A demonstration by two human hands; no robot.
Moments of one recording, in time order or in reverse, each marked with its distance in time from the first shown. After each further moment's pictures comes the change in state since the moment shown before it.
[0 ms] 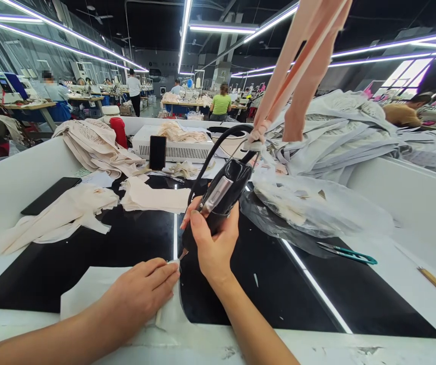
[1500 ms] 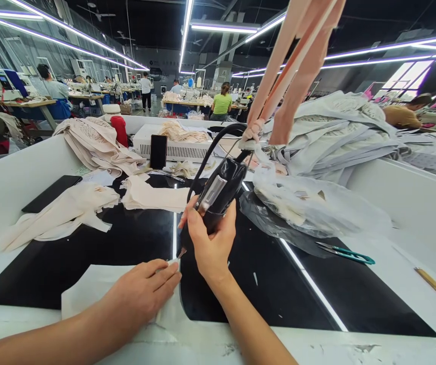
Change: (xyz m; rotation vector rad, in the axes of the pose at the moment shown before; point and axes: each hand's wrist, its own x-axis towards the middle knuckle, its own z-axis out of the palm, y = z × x) left_hand -0.008 0.004 0.009 0.009 -0.122 0.033; right_hand -0.002 -0.001 0.006 -0.024 -0.014 -0.005
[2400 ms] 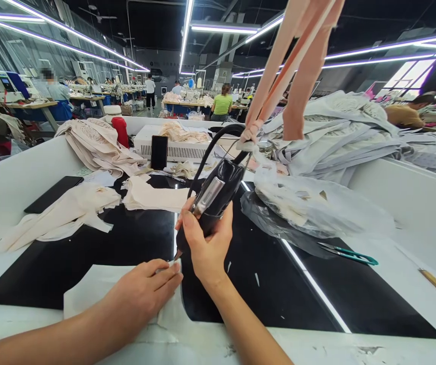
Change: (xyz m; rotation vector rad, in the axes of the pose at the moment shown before) left_hand 0.007 -0.005 -0.013 -0.014 -0.011 0.026; right_hand -0.005 -0.001 0.007 0.041 -0.002 0.011
